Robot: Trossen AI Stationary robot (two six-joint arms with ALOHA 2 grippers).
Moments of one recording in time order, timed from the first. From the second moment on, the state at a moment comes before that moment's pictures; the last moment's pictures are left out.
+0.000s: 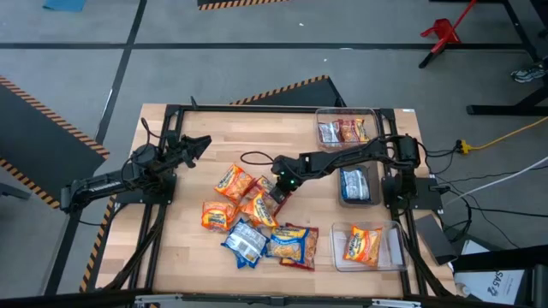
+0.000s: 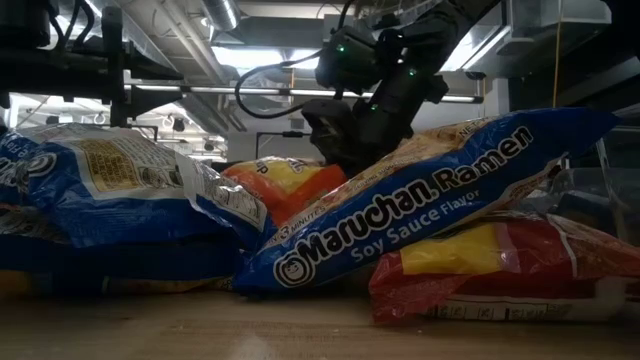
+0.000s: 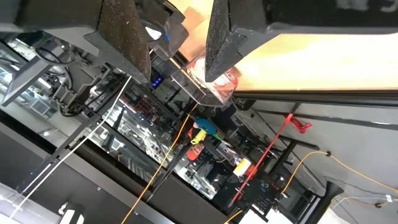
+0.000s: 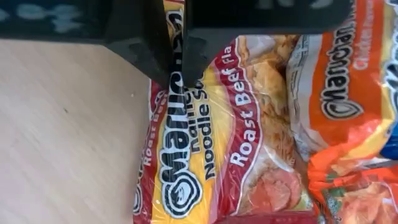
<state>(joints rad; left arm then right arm) 0.36 0.07 0.02 0.20 -0.19 -0.70 -0.05 1.98 1.21 -0.27 -0.19 0.67</state>
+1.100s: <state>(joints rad) 0.36 0.07 0.02 0.20 -0.20 -0.70 -0.26 1.59 1.20 -0.56 -0.11 0.75</state>
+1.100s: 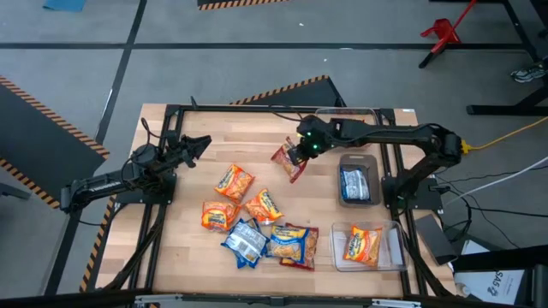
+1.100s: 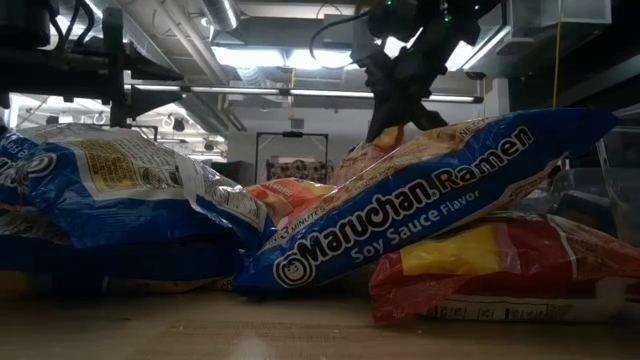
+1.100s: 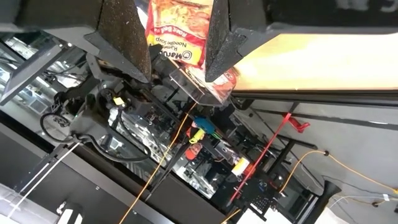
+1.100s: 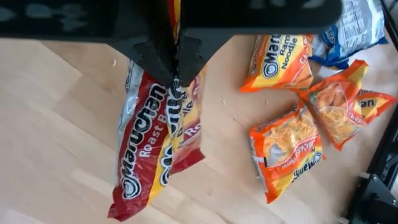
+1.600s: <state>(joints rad) 0.36 0.07 0.02 0.20 -0.20 -0.70 -0.32 1.44 1.20 -0.62 0.00 0.74</state>
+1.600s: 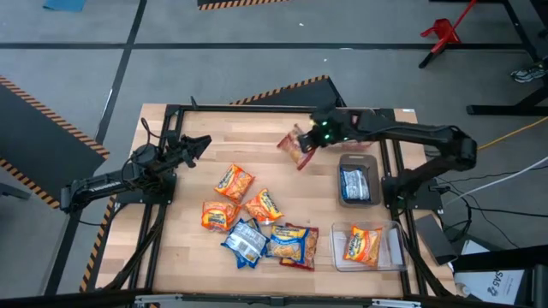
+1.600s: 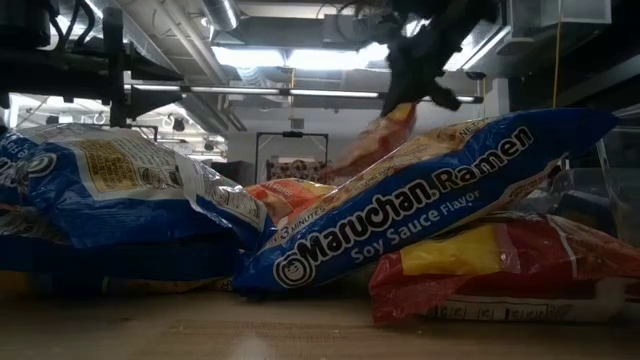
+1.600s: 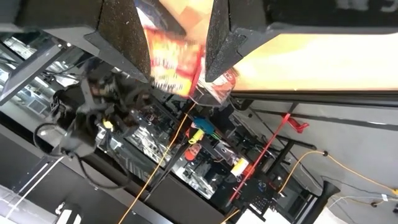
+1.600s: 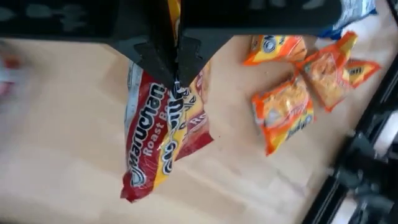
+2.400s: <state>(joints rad) 0.36 0.07 0.02 0.20 -0.22 -0.70 -0.71 1.19 1.05 -0.84 0.19 0.64</state>
